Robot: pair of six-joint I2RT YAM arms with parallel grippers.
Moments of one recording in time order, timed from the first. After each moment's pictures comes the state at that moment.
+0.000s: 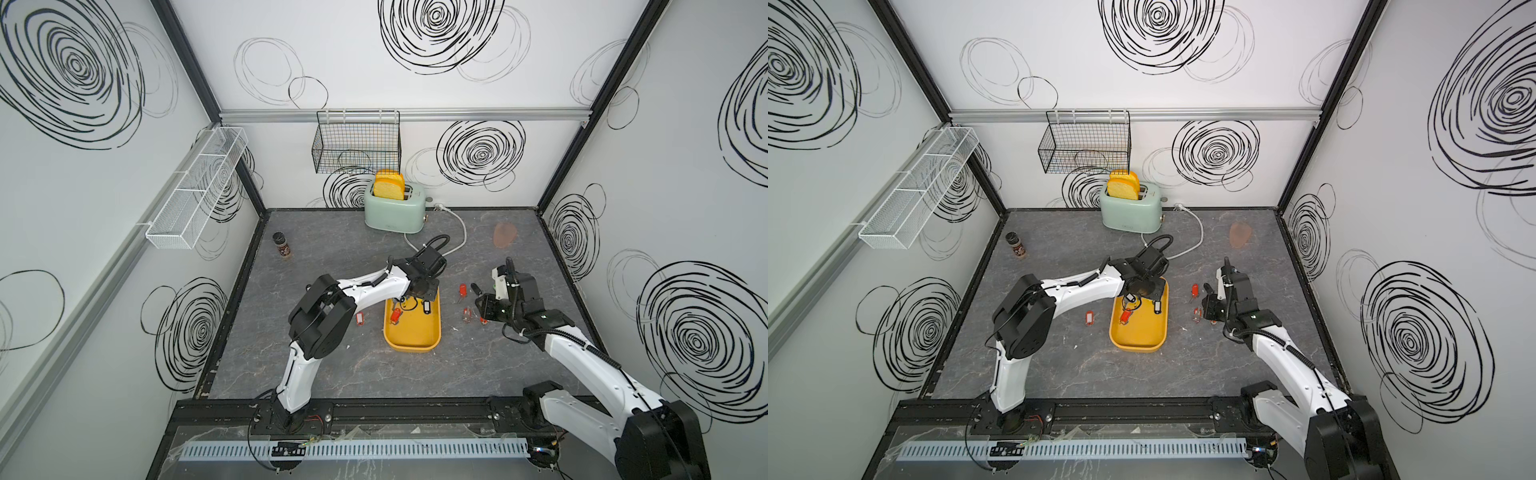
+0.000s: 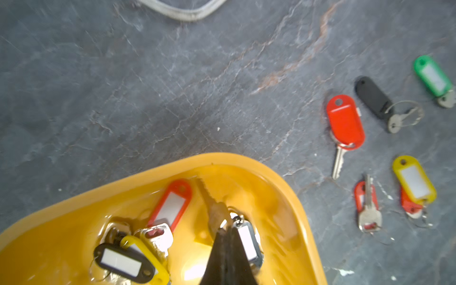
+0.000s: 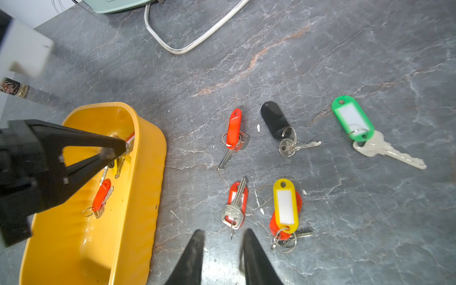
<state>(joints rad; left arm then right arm) -0.81 2.02 1.53 -0.56 -0.09 -0.47 0.29 1.00 0.56 -0.38 -0.13 0.44</state>
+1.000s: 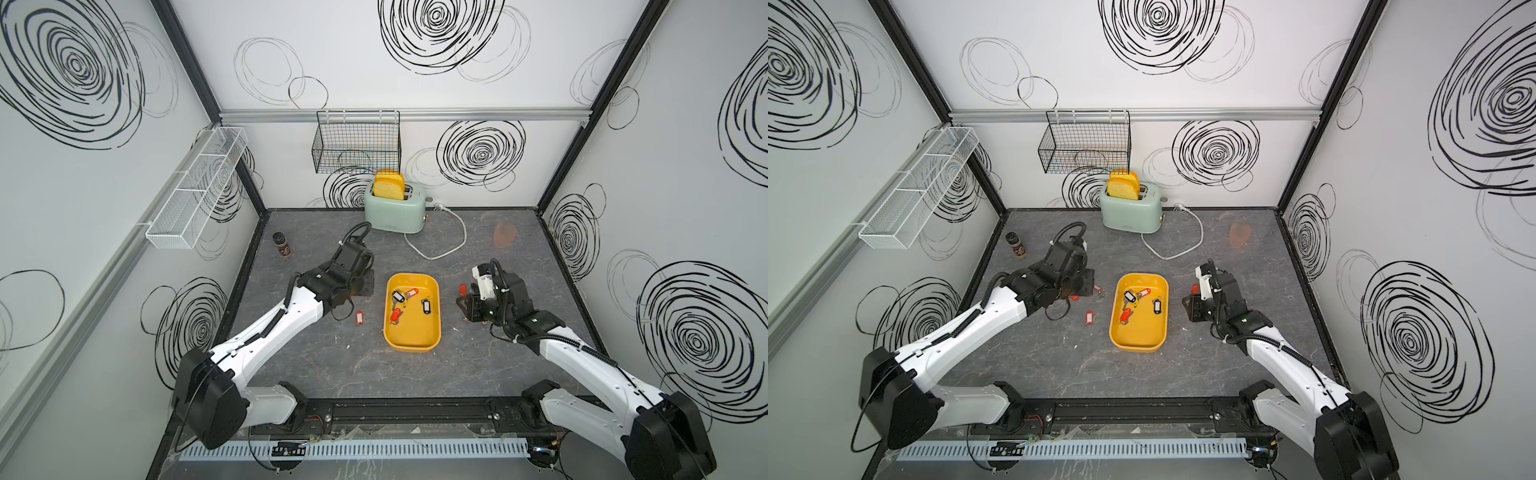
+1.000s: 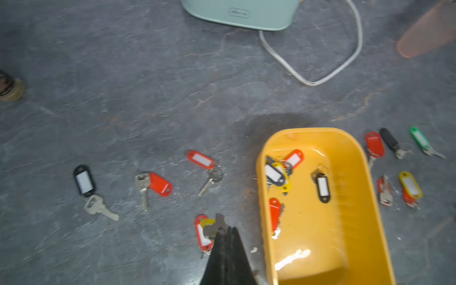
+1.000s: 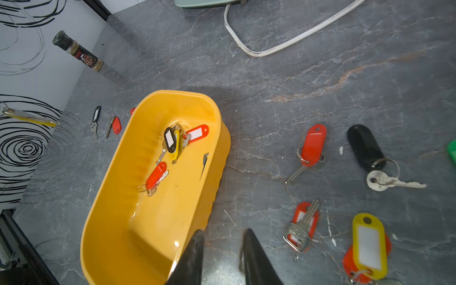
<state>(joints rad) -0.51 1.28 1.04 -0.68 -0.20 -0.47 0.45 1.02 0.56 -0.25 -0.21 0.41</state>
